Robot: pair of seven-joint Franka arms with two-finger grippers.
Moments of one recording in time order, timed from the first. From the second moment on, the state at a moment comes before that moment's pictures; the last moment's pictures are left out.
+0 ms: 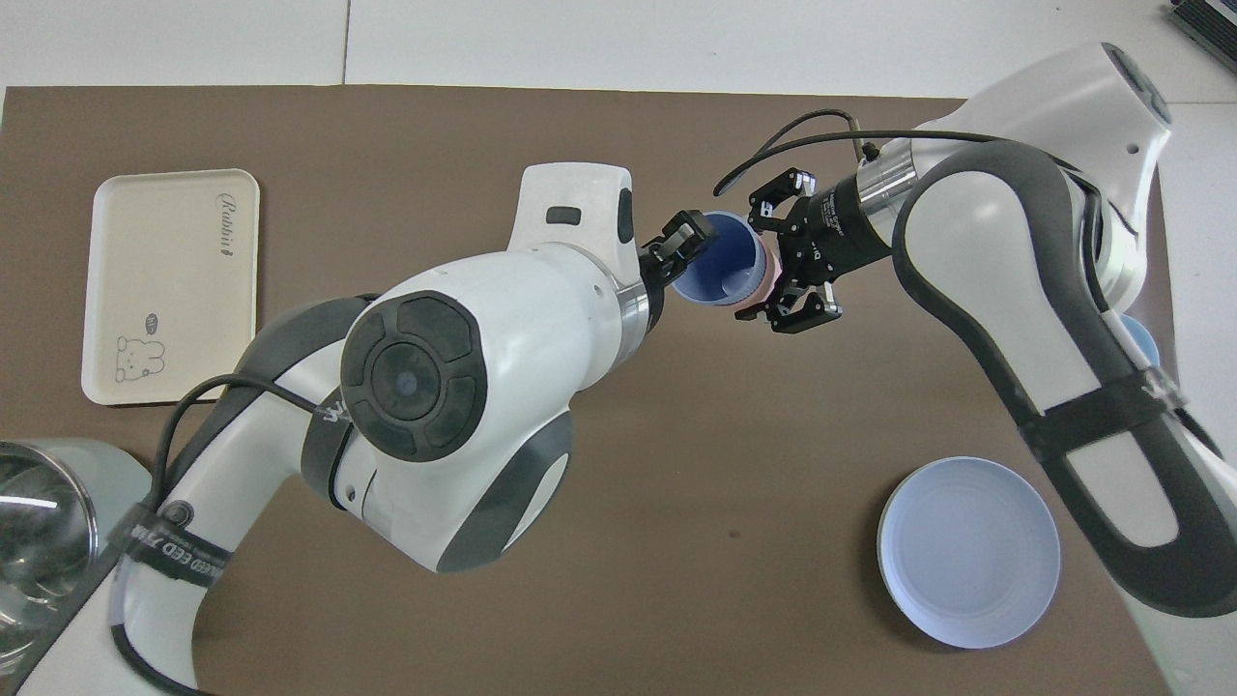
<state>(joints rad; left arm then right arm) -0.59 0.19 -0.12 -1.66 -0.12 2.40 -1.24 0.17 0.37 0.03 -1.51 0.64 1.80 1.54</state>
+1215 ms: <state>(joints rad) -0.53 0.16 -0.10 -1.51 -0.12 2.17 -1.27 0.17 0.36 0.03 -1.51 0.63 1.85 1.55</state>
